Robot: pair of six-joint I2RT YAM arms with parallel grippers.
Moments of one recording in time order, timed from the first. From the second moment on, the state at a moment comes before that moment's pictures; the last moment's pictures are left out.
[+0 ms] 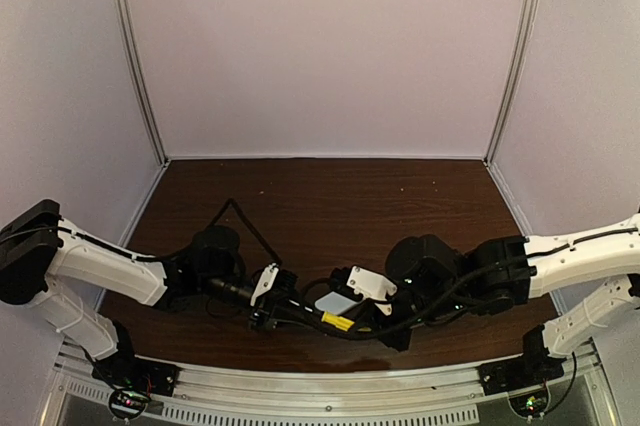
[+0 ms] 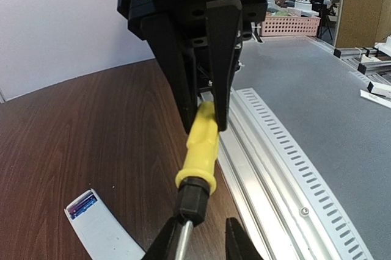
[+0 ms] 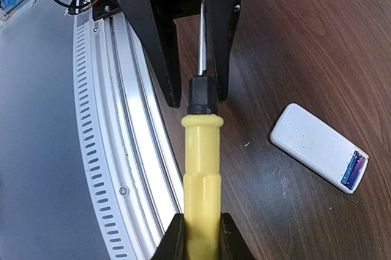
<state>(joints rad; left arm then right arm) -1.01 1.46 0.51 0.59 0.79 0.33 1.35 1.29 0.92 -0.44 -0.02 0.19</state>
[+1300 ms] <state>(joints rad) -1.01 1.42 0.49 0.61 0.74 0.29 1.36 1.27 0.82 -0.29 0.01 0.23</state>
